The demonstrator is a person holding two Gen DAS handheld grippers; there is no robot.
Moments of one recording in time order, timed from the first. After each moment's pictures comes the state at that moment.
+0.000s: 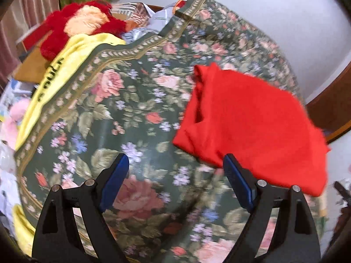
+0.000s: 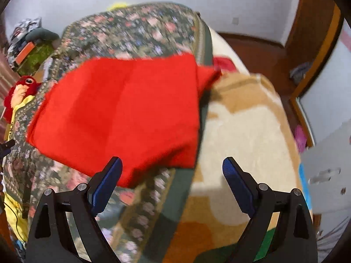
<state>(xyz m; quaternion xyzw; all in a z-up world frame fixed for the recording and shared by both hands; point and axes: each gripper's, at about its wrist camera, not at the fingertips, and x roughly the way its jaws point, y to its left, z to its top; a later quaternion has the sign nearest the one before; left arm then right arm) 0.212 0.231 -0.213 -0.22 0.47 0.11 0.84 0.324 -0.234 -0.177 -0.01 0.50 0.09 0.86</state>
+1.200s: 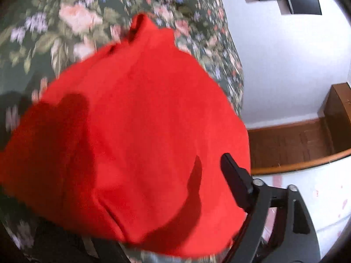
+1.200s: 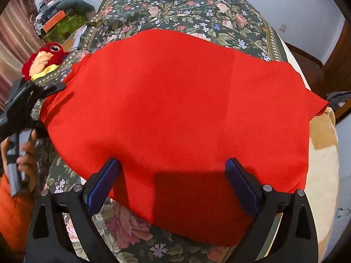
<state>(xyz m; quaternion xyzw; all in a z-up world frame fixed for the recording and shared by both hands) 0.329 0.205 -0.306 -0.51 0.40 -0.05 0.76 0.353 -0.133 -0.235 -0.06 0.53 0.20 0.82</state>
